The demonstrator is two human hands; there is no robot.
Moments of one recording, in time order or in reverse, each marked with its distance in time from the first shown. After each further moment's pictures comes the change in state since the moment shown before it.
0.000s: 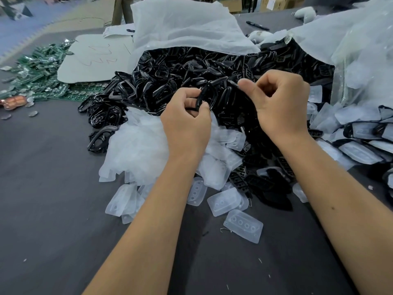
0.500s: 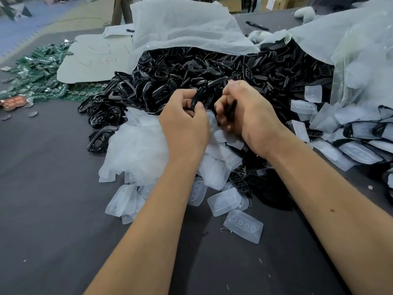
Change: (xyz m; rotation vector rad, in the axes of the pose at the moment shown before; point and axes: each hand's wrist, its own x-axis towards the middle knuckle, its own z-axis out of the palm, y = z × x) left_hand 0.003 -0.004 0.002 0.093 0.086 0.049; right_hand -0.015 -0.023 0.025 0.817 -0.528 0.454
